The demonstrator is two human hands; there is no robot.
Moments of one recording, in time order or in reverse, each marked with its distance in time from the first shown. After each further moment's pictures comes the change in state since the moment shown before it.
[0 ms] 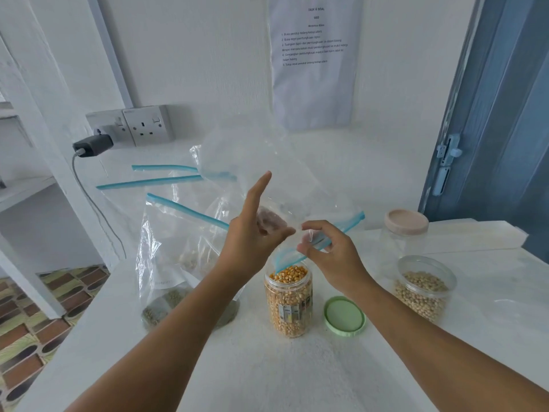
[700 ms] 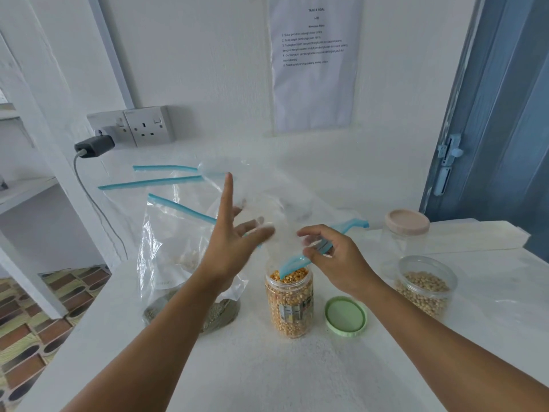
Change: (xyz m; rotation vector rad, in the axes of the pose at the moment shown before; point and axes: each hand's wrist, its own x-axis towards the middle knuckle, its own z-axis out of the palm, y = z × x) left_hand -0.006 -0.005 -0.023 -0.344 0.061 -0.232; right_hand -0.004 -0.003 -0.012 -0.067 -0.117 -0.017
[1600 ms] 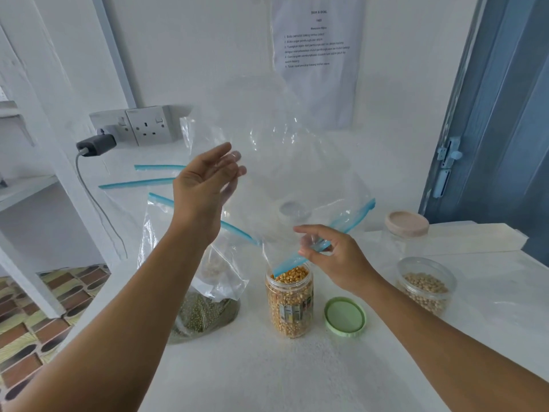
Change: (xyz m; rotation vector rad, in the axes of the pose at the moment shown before) left_hand 0.040 0.057 -0.019 -0.431 0.242 0.022; right_hand 0.004 -0.003 -0.001 -0.029 -0.025 -0.085
